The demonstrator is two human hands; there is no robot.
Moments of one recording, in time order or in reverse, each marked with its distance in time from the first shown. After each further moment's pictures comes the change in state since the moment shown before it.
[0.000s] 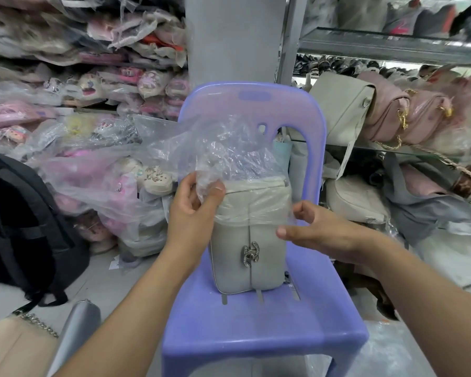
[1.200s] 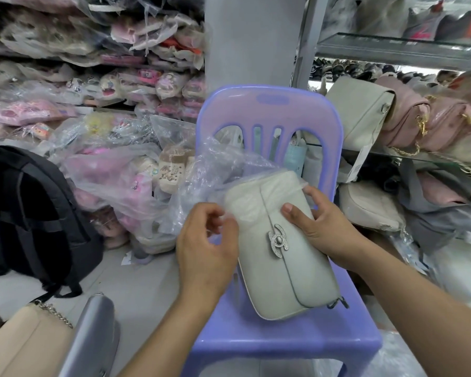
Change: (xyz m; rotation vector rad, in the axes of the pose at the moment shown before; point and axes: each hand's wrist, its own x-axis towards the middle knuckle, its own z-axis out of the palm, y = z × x) left_hand -0.048 -0.006 -0.011 0.496 0.266 0.361; right_hand 0.009 -0.014 0.032 0.220 0.219 -0.213
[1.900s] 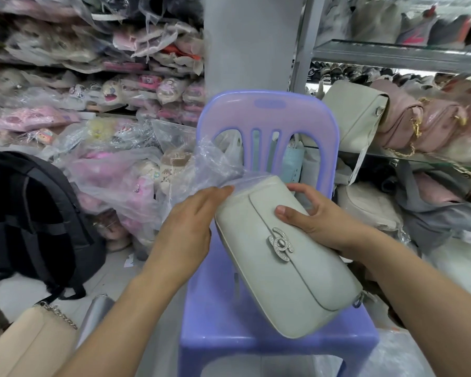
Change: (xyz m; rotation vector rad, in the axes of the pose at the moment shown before) left_hand 0.045 -0.017 -0.039 0.560 -0.420 0.497; right_hand -0.005 -0.024 -0.007 -0.108 -0.153 0.108
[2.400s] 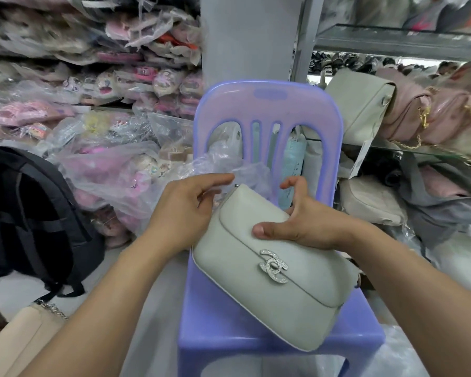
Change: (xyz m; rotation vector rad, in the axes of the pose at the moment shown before) left_hand 0.035 -0.001 -0.006 -0.376 0.012 -0.178; right_hand 0.010 -0.013 0.015 -0.354 -0.088 0.072
